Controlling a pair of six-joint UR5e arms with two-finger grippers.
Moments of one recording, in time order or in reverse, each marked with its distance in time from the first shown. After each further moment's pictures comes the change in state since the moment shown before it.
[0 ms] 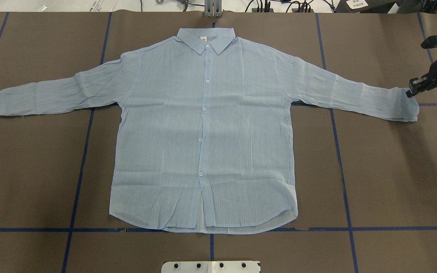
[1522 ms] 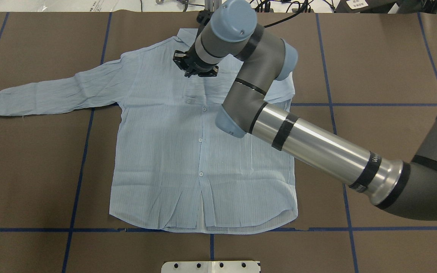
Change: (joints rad) left arm -0.001 0.003 -0.009 0.000 0.000 0.000; right arm -0.564 0.795 -0.173 0.137 -0.443 1.122
